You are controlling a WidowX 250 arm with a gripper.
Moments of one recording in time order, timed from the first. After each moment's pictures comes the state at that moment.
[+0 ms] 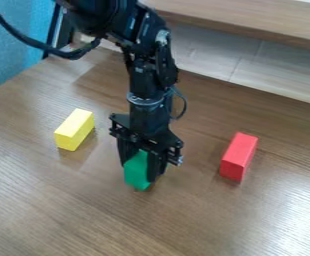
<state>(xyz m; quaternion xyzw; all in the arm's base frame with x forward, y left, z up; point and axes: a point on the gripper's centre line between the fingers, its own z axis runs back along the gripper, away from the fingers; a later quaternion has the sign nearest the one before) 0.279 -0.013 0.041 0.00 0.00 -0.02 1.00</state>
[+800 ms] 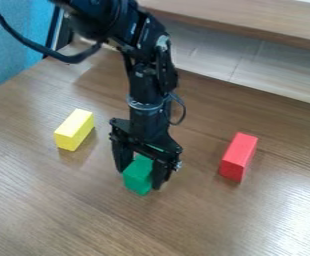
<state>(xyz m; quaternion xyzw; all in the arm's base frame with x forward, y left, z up) 0.276 -0.014 0.041 0.00 0.01 -0.02 1.00</state>
